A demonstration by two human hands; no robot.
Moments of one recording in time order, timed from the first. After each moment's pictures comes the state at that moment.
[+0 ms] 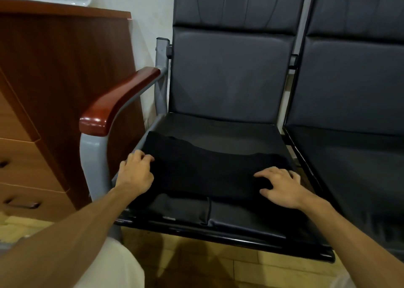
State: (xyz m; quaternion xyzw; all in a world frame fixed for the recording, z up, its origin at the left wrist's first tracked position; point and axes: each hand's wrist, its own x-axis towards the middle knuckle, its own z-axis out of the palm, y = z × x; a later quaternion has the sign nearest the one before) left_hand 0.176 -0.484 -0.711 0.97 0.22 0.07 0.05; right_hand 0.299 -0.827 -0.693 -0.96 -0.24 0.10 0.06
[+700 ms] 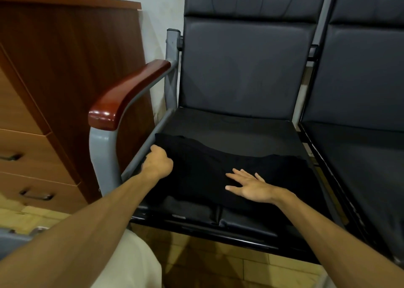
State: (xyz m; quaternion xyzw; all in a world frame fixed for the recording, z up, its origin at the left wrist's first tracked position) left_hand 0.212 -0.500 -0.701 0.86 0.38 0.07 0.33; right_hand 0.302 -0.743 -0.727 -0.90 -0.32 0.28 0.12
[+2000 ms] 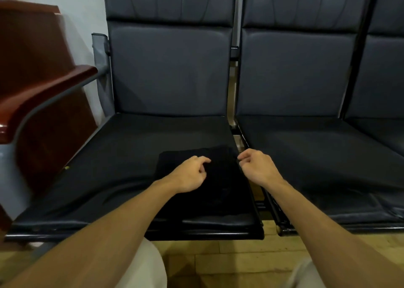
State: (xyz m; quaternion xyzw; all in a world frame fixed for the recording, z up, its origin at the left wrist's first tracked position) left_hand 0.269 -0.712 -0.697 0.93 -0.02 -0.08 0.35; right_hand 0.311 -0.907 -0.676 -0.94 -0.08 0.04 0.33
